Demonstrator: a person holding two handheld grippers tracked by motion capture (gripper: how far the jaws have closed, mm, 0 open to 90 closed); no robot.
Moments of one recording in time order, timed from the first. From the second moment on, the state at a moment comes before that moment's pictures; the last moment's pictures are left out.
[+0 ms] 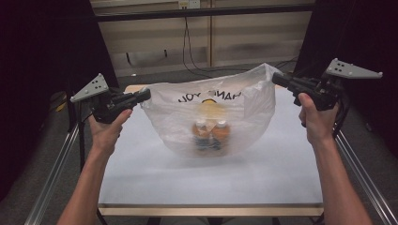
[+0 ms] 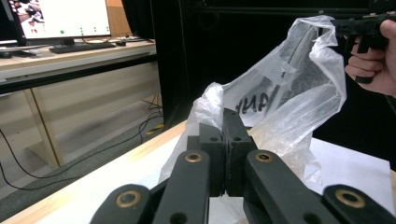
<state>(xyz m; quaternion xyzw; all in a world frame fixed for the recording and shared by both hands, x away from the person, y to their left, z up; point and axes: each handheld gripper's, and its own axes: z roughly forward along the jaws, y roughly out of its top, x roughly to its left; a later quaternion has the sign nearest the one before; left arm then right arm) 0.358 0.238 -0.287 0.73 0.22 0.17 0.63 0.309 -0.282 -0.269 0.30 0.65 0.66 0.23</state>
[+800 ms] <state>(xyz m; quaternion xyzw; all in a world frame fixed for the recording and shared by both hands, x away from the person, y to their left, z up) 0.387 0.229 -0.349 0.76 0.26 0.11 0.58 0.323 -0.287 -0.338 0.37 0.68 0.60 0.19</state>
